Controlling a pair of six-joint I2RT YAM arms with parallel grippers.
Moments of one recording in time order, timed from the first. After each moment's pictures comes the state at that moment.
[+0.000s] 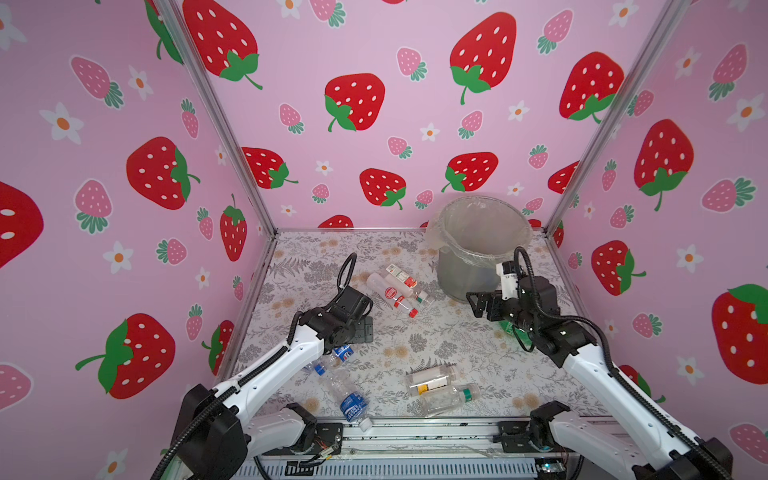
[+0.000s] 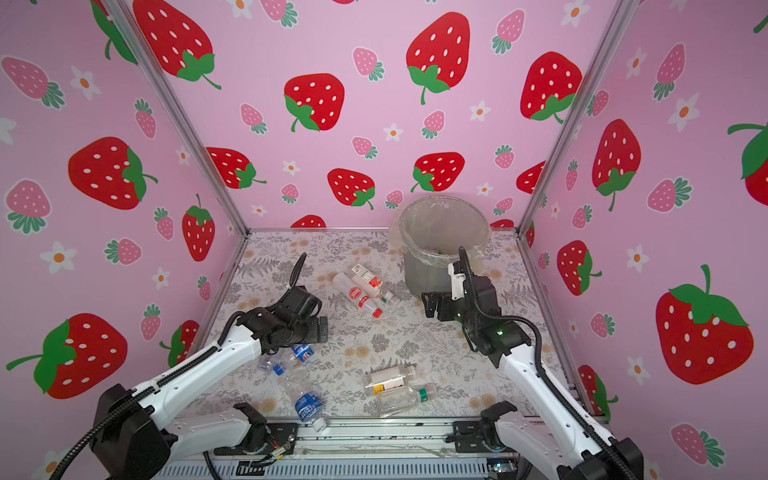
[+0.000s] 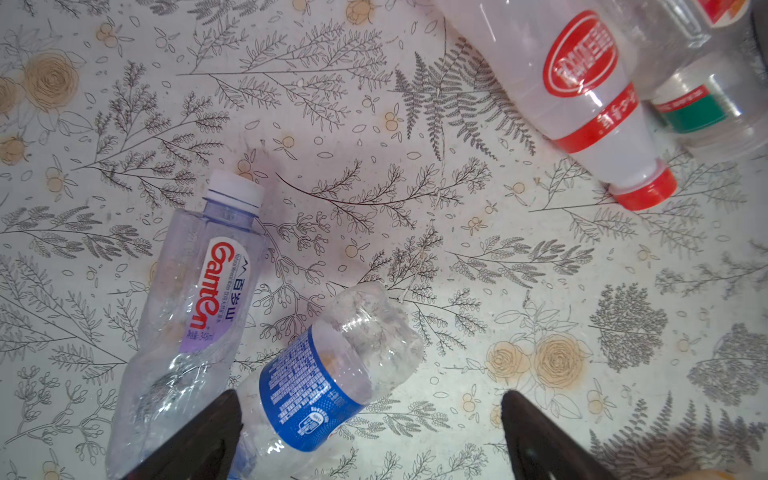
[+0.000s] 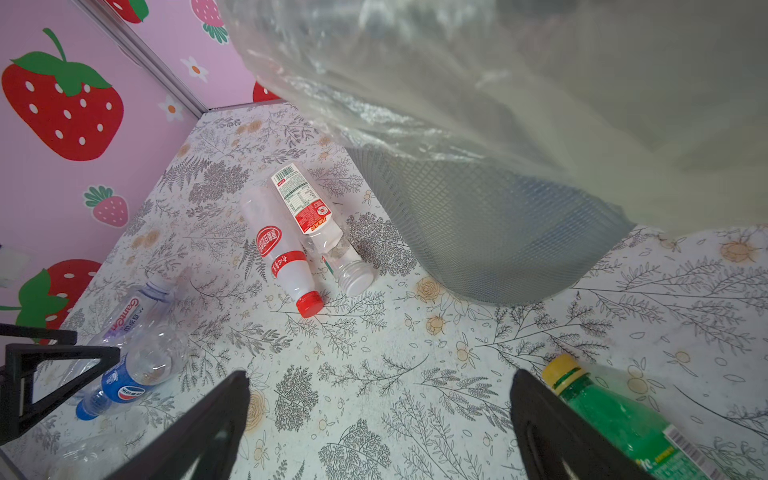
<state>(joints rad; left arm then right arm) -0.56 1.20 0.88 -0.84 -0.24 -0.54 0.48 0.96 0.77 -0.34 -0.11 0.30</state>
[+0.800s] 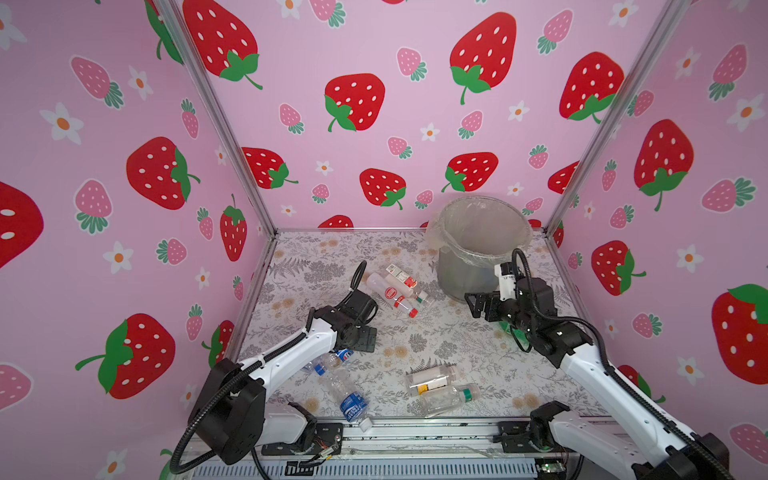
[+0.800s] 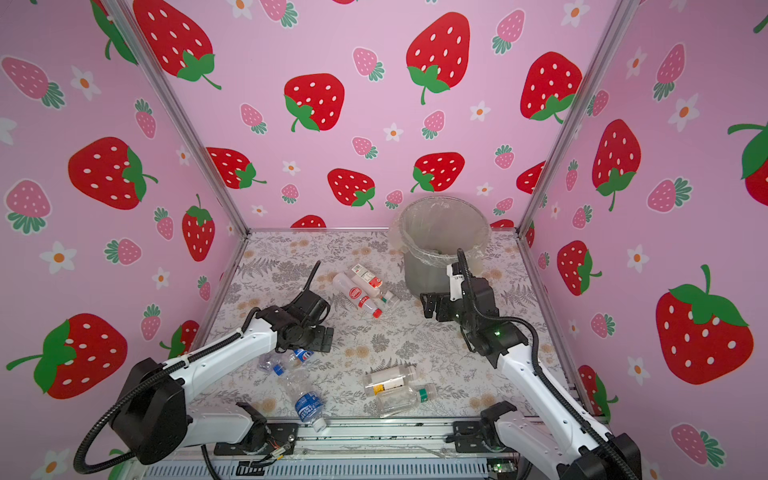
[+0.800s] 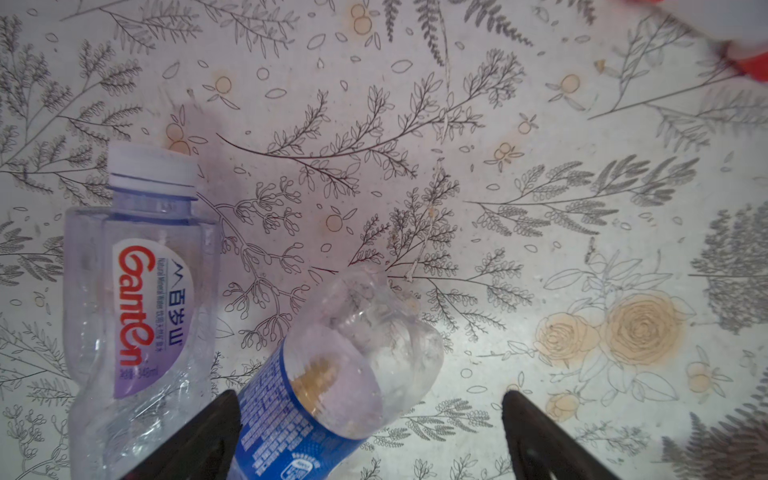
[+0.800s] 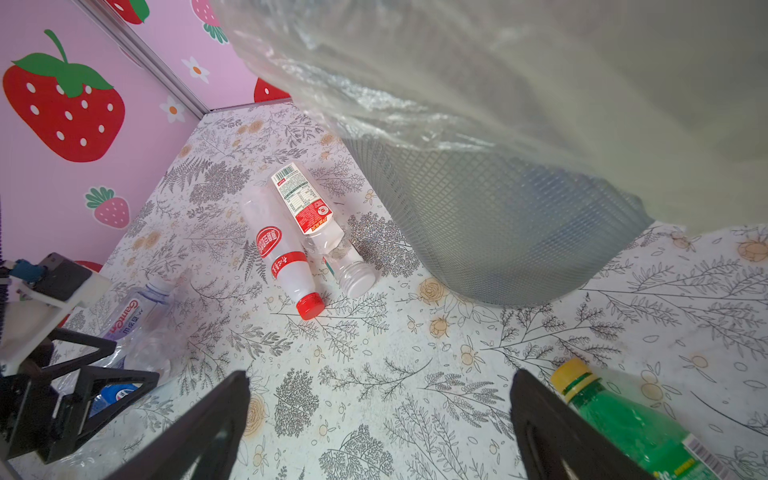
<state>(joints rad) -0.55 1.35 0.84 -0.80 -0.19 -0.41 0.49 0.97 0.75 -0.30 -0.11 0.31</state>
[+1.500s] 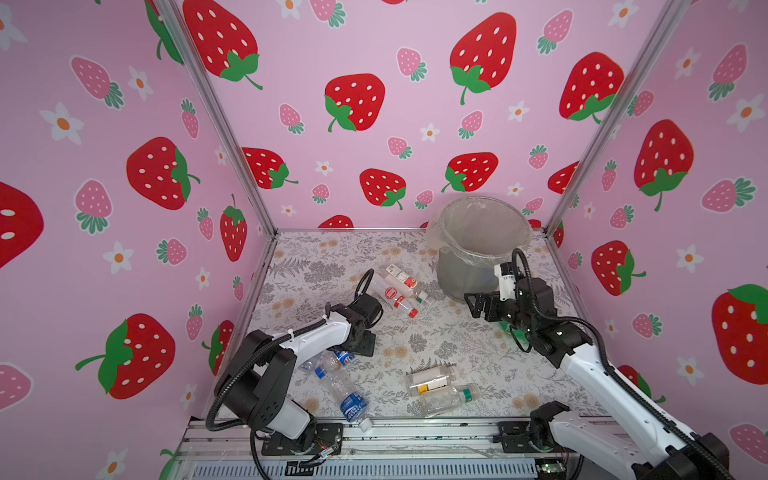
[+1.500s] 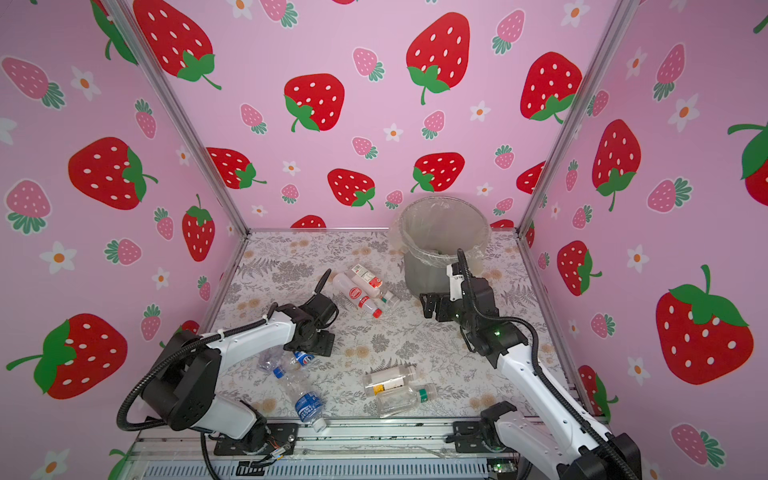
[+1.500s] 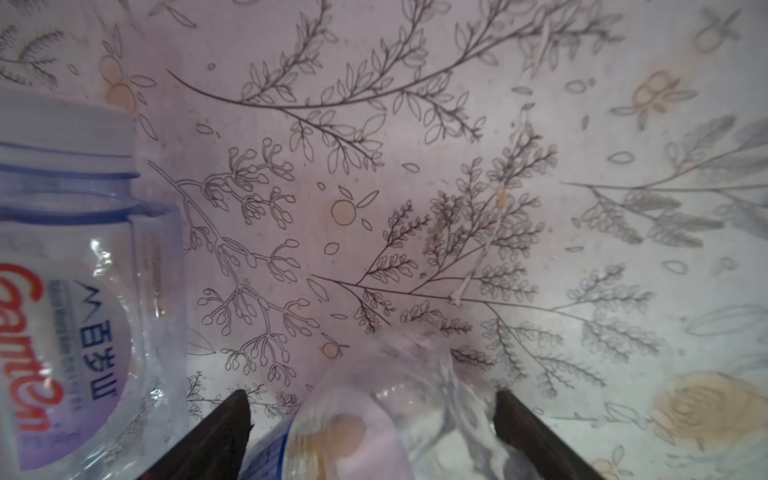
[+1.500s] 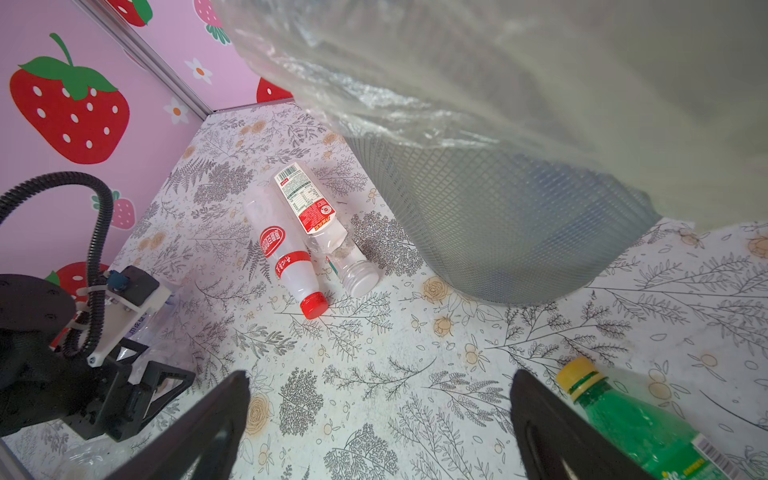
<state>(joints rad) -0.55 1.54 0.84 -0.77 -0.24 -0.44 0.49 0.97 0.75 -0.30 -0.12 0.32</state>
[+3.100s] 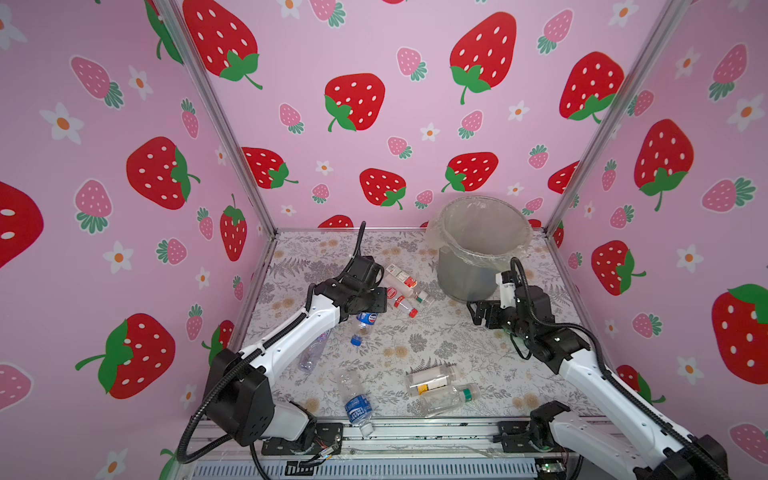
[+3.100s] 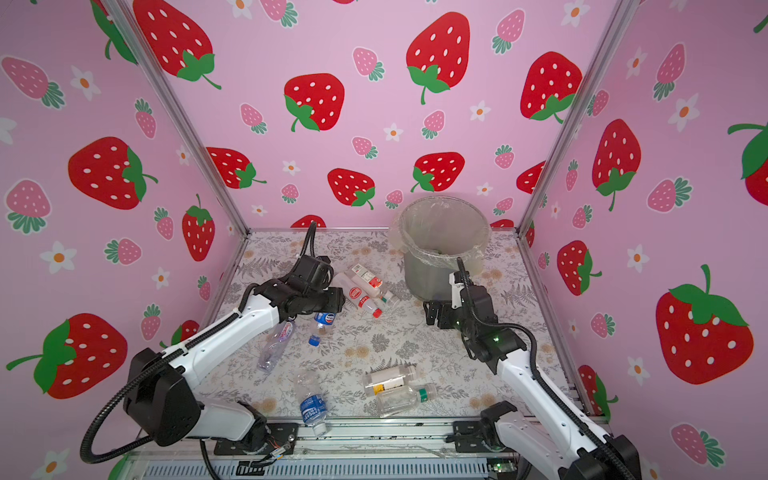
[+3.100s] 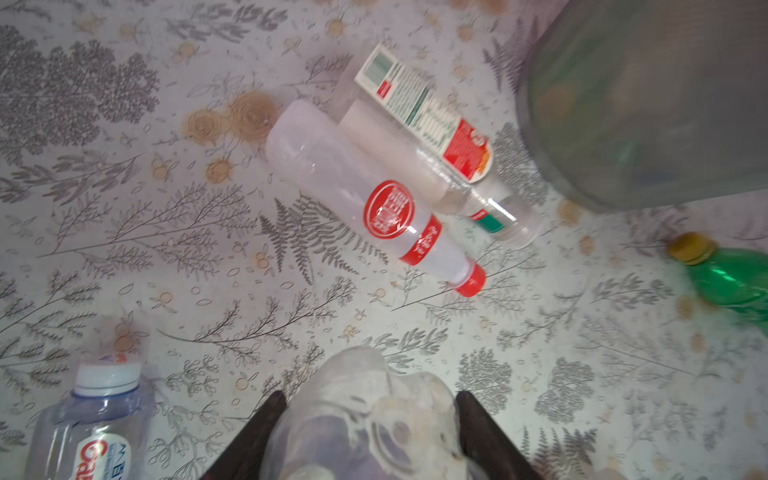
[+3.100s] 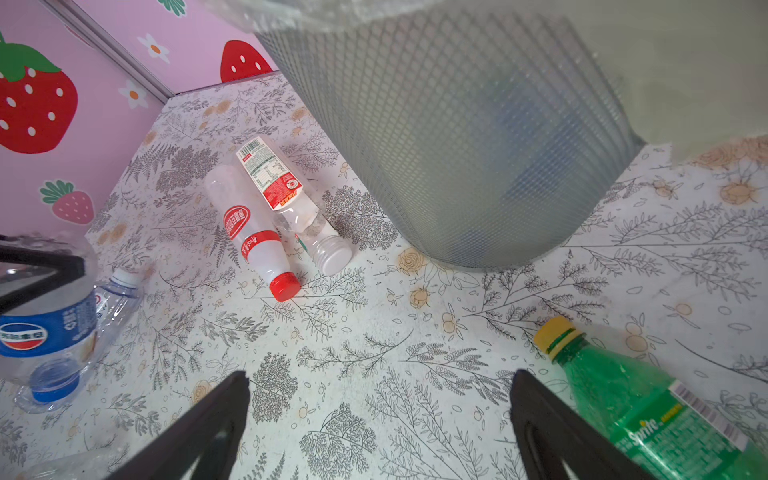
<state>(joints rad) -0.52 1.41 1.15 -0.66 -0.03 -0.42 0.49 0.93 0.65 -0.30 -0.06 0.35</state>
